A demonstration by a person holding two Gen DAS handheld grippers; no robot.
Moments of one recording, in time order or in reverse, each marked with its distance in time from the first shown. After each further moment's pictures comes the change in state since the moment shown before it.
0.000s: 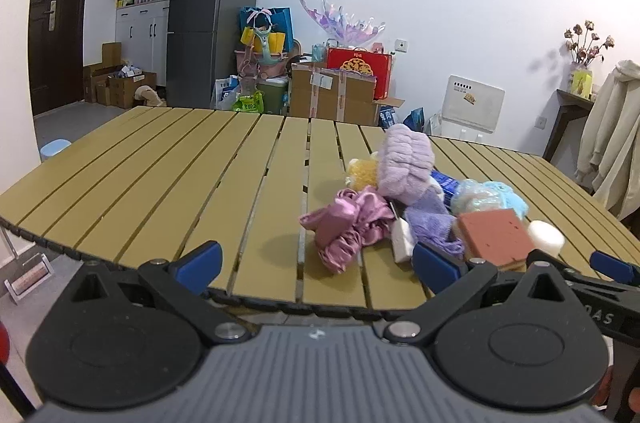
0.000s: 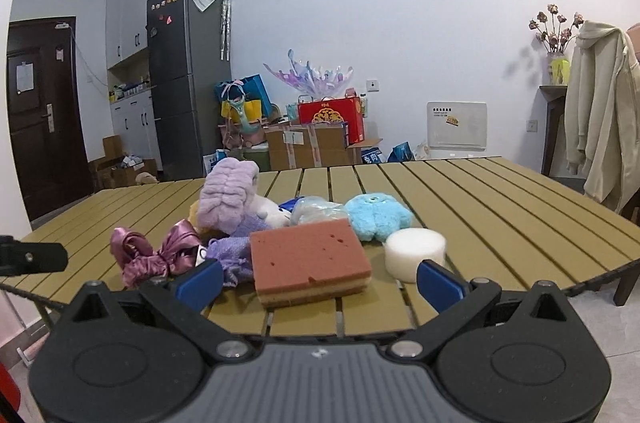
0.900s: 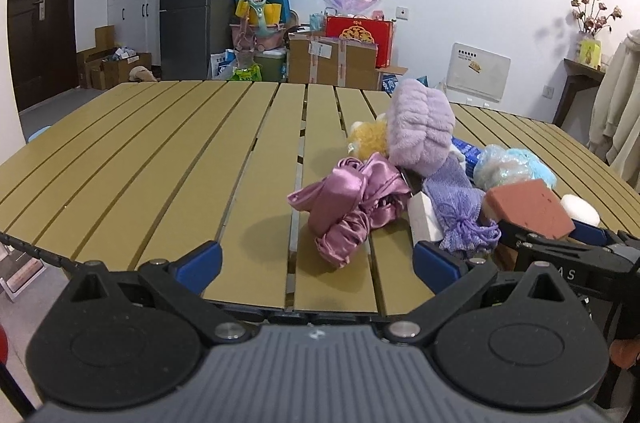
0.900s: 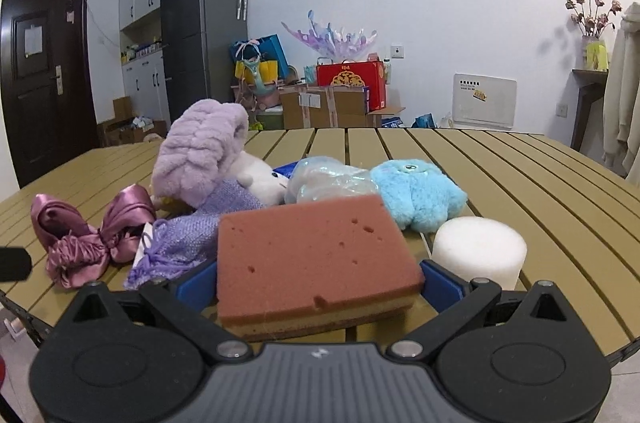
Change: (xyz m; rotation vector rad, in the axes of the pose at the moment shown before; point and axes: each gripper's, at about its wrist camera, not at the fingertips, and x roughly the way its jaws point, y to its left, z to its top) left arm 0.054 -0.008 -0.009 0.030 0.086 0.011; right arm 0.106 -0.007 -0.007 -0.040 0.099 0.048
